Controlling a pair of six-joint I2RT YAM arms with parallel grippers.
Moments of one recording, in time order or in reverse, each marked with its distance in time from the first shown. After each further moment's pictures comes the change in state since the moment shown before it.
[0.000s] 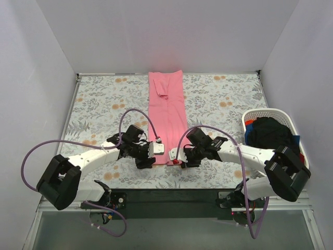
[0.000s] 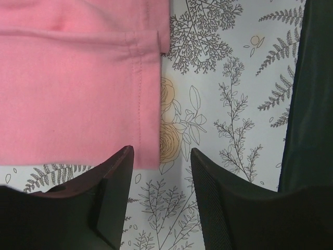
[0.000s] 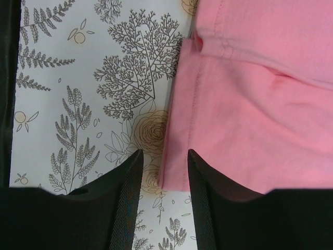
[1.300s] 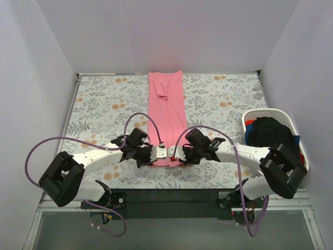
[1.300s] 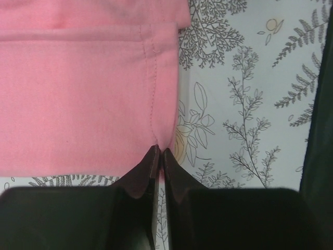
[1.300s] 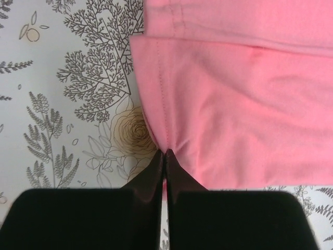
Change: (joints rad) left arm -0.063 0.057 -0.030 0.087 -0.096 0.032; right arm 0.002 0.050 -0.033 0.108 0.098 0.087
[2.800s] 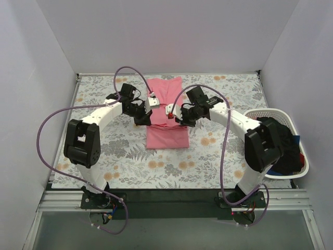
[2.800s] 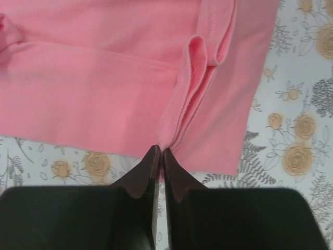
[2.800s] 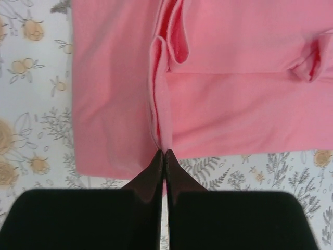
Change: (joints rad) left arm 0.372 0.429 0.711 -0.352 0.232 0.103; right arm -0.280 0.307 0.650 -0.354 -0.168 -0.183
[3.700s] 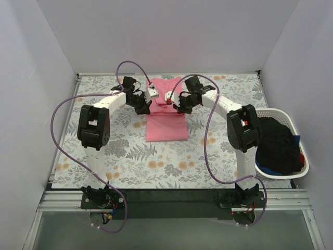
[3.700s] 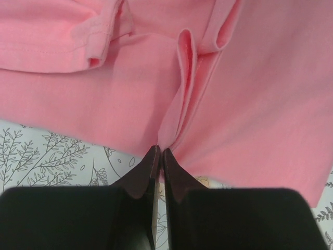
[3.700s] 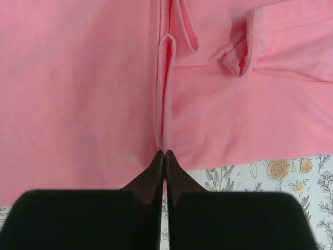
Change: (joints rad) left arm 0.077 0.342 0.293 0.094 -0.051 0.004; right arm -0.113 0.369 0.339 0.029 -0.024 -0.063
